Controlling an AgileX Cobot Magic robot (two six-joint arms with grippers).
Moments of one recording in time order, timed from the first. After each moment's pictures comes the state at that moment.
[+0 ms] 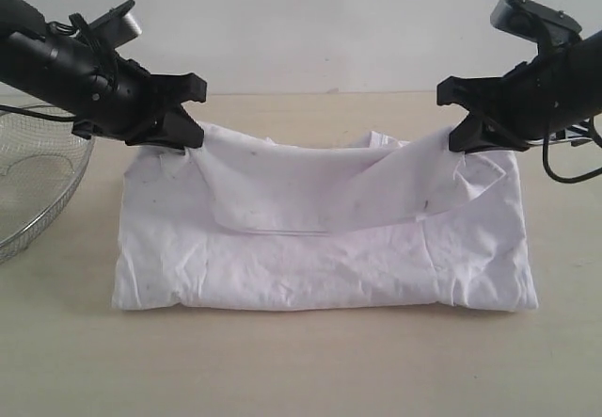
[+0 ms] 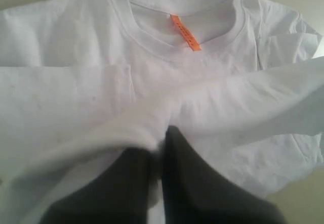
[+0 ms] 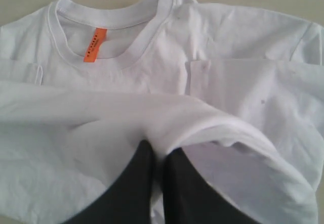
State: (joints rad) left arm -0.20 1.80 -1.21 -0.79 0.64 0.49; right arm -0.05 1.66 -1.06 0.75 0.58 -0.48
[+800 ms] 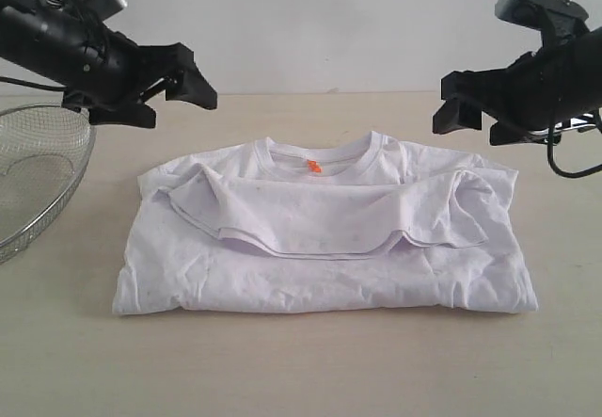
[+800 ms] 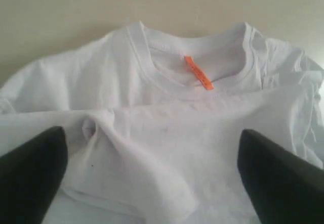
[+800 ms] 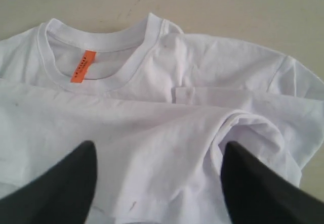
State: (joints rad) left arm -0.14 1.85 -1.34 -0.77 0.66 0.47; right arm -0.05 1.65 -1.06 0.74 0.50 -0.52
